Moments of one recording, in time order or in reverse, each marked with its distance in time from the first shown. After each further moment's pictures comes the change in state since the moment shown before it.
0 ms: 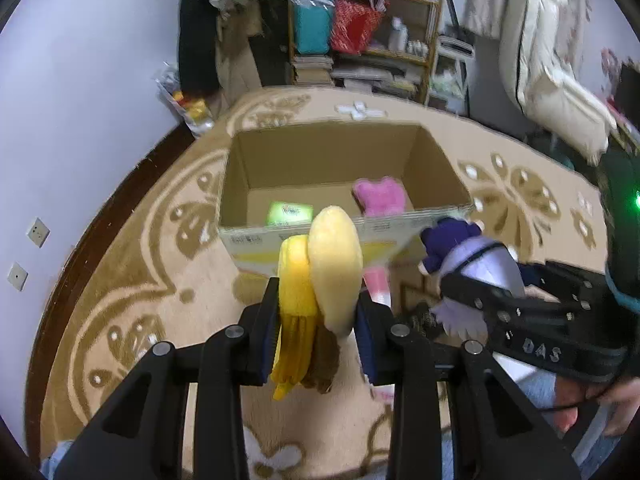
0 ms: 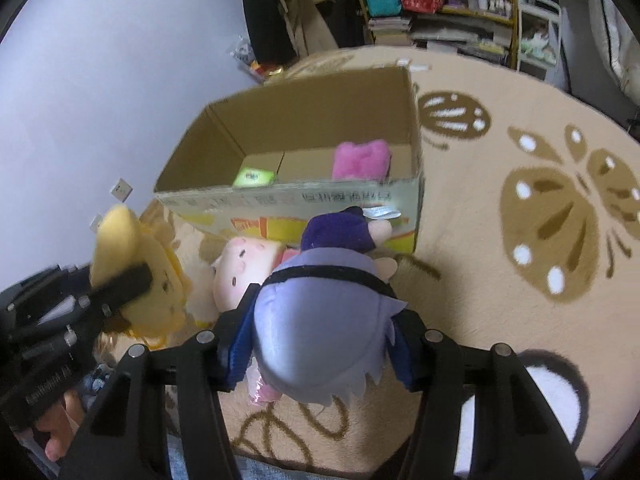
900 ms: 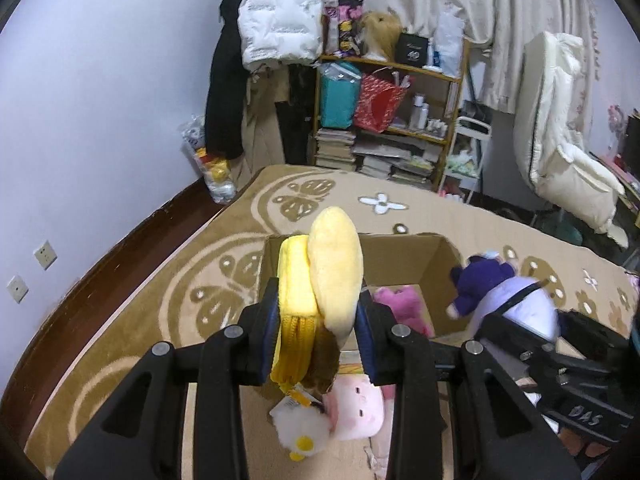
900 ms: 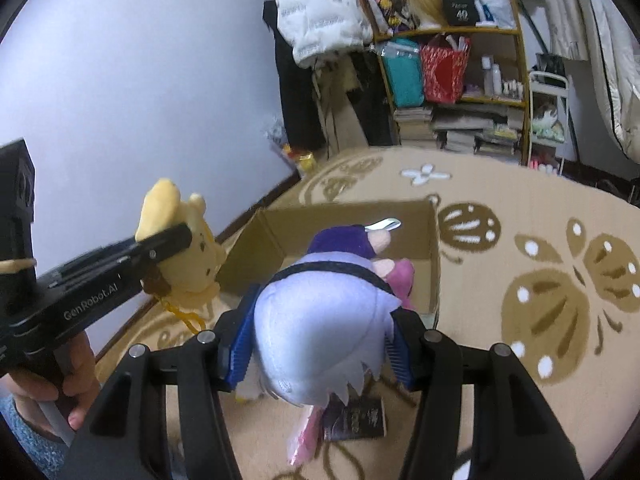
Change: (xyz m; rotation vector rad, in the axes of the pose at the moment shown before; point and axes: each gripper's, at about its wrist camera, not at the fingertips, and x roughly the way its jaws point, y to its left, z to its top) left arm -0.012 0.030 0.055 -0.079 -0.227 0.032; right arm -0.047 0.020 0.033 -0.066 -0.325 0.071
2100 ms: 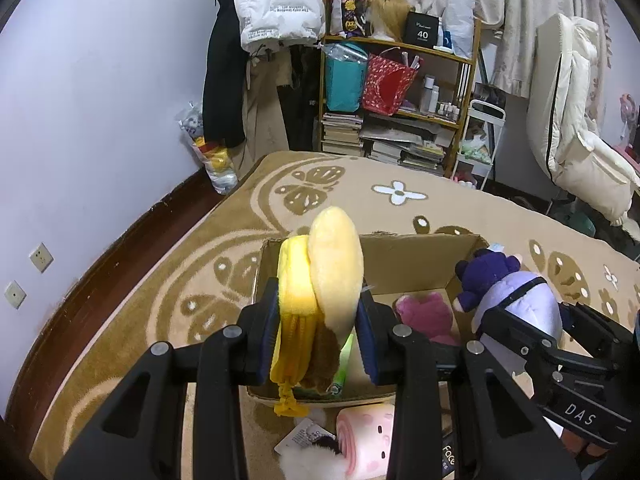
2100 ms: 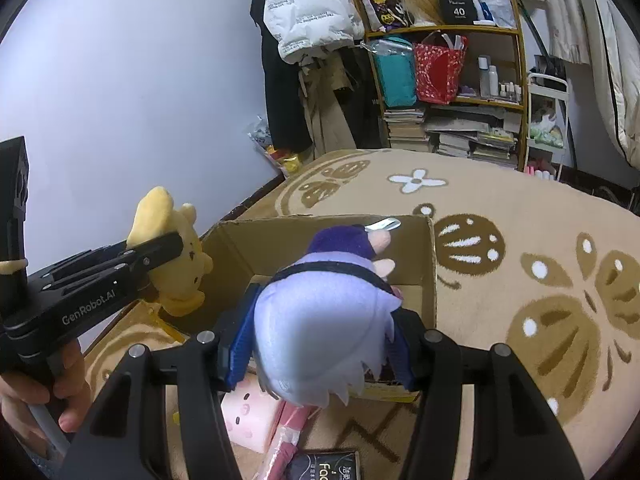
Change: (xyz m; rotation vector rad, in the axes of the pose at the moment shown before) left arm 0.064 0.001 0.013 0.019 0.050 0.020; right arm 0.059 -0.022 0.013 -0.005 0.029 -0.036
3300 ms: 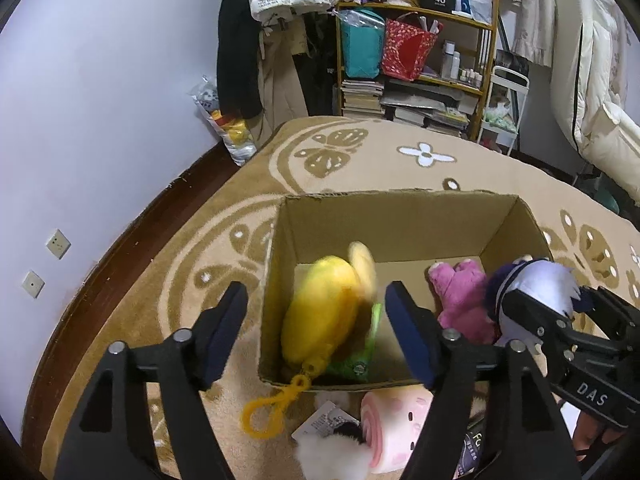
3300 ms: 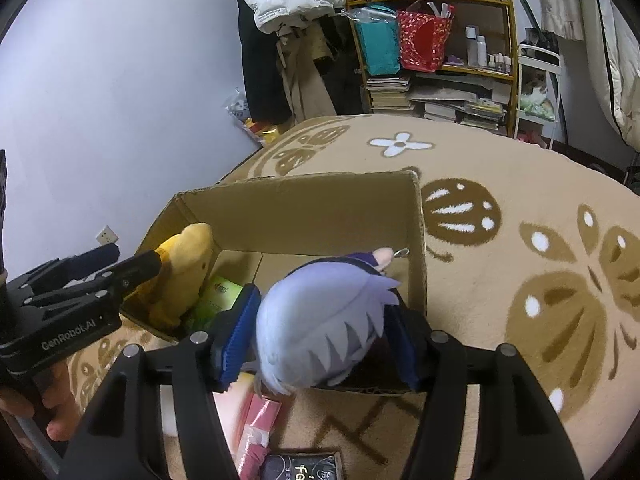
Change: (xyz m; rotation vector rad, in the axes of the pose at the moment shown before) left arm 0.029 -0.002 -0.018 0.020 0.098 0.100; right arm 0.037 -0.017 -0.008 0.025 0.100 -0.056
